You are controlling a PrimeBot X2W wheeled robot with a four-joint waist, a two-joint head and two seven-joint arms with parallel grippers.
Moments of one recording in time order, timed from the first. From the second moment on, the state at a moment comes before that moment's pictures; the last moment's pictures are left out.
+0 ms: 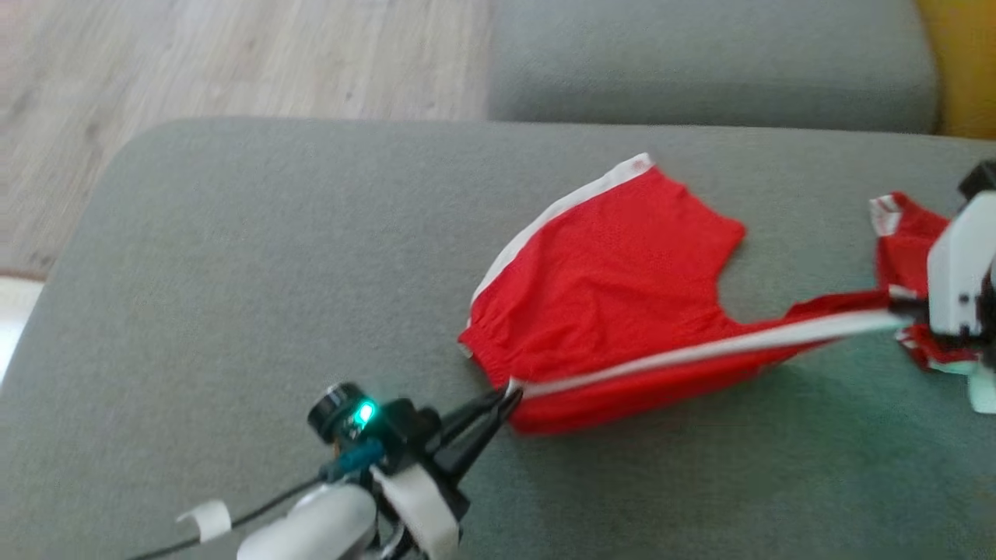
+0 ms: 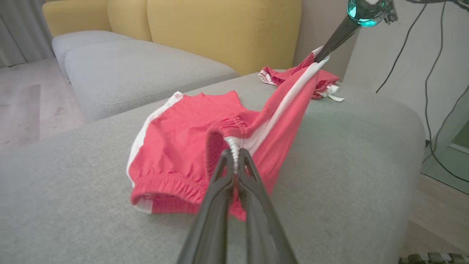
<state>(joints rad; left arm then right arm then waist) -0.49 0.35 -1.16 0.37 -0.64 -0.07 -0.22 -0.56 -0.53 0.19 0.52 0.65 0.13 1.18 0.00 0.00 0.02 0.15</state>
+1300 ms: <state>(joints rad) -0.77 0.05 -1.07 0.58 -0.60 -0.13 -0.25 -1.07 -0.51 0.22 0.69 0.22 0.13 1.19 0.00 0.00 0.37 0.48</state>
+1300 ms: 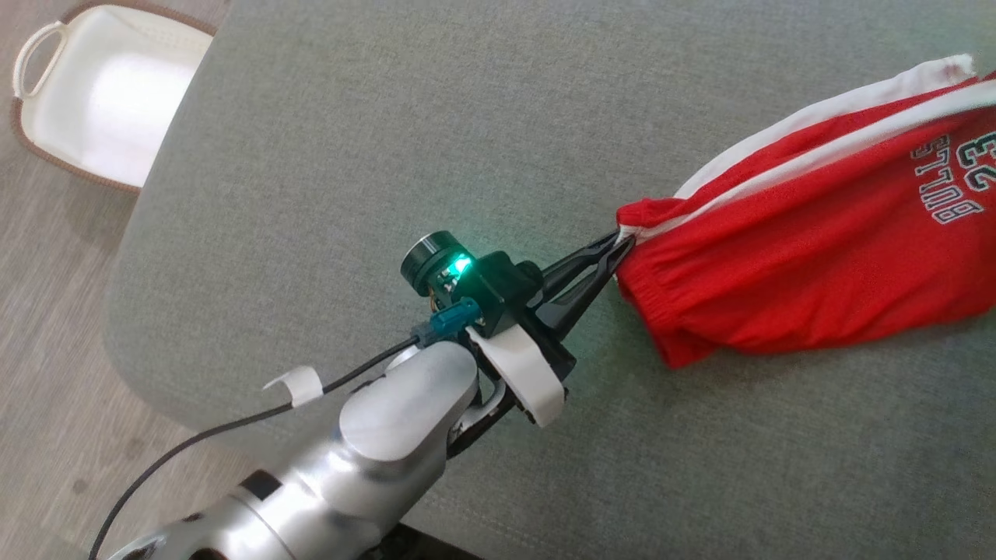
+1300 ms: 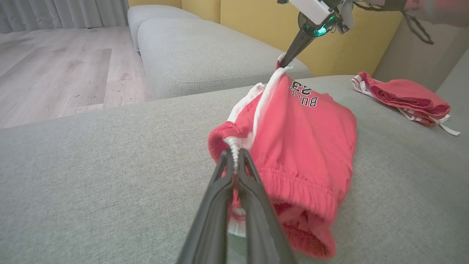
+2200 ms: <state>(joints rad) -0.82 0.04 -1.04 0.59 -0.58 -0.13 -0.25 -1.18 -0.56 0.38 0.84 0.24 0.13 0.98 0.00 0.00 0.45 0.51</state>
